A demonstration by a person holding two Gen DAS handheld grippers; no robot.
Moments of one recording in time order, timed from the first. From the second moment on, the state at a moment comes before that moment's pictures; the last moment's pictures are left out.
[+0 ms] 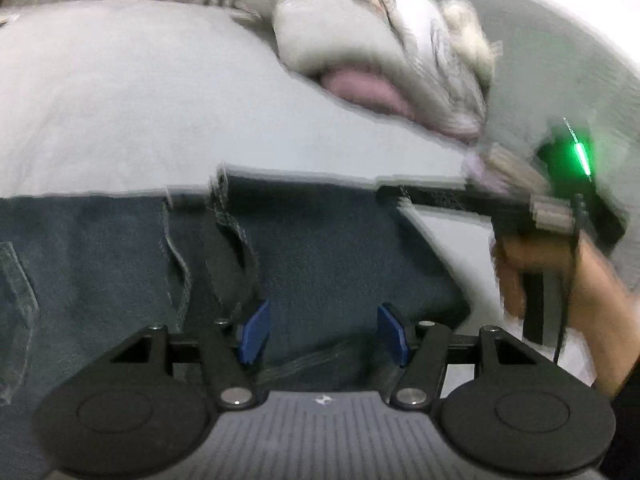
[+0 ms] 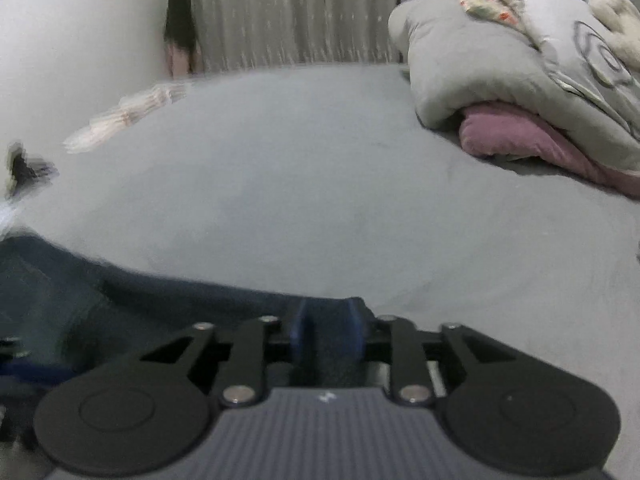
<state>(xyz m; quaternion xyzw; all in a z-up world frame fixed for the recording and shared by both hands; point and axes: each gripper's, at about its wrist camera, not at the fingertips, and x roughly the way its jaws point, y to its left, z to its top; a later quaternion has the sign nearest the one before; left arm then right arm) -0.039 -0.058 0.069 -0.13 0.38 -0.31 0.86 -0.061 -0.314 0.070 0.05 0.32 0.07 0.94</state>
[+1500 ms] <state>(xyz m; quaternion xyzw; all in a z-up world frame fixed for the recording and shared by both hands) 0.013 -0.061 0.070 -0.16 0.33 -0.28 0.89 -0.154 -0.223 0.054 -0.17 0.35 0.23 0.89</state>
